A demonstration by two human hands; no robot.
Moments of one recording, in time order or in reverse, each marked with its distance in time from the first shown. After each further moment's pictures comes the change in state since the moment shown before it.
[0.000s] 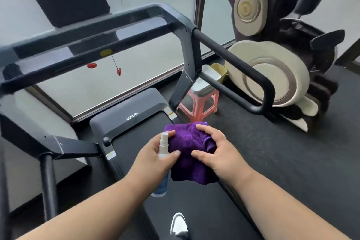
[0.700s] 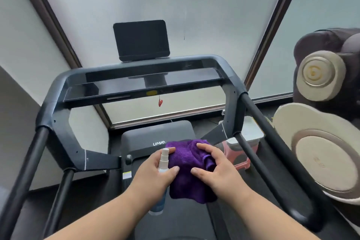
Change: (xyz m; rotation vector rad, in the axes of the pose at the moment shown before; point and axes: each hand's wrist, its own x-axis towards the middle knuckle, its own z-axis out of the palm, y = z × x) left_hand 0.115 0.083 -0.036 -0.114 0.369 -0.103; right_hand 0.195 -0.088 -0.023 -0.055 -0.328 -0.177
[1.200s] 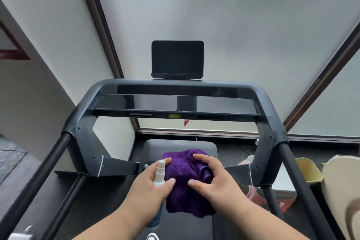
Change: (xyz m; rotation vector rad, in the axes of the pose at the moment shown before) left_hand 0.073 0.044 0.000 -0.015 0.277 -0.050; right_hand 0.145 -0.024 -0.023 -0.017 -0.296 -0.131
